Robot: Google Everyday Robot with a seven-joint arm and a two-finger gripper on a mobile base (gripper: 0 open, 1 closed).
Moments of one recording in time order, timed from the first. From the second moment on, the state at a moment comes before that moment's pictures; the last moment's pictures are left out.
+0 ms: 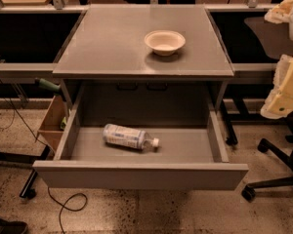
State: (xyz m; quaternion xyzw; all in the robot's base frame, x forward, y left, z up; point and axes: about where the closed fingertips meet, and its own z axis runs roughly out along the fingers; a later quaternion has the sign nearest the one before) arm 0.429 -0.199 1.029 -0.60 0.76 -0.09 0.22
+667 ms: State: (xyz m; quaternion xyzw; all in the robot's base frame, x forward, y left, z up) arm 0.433 -0.177 1.027 -0.60 0.76 -0.08 0.24
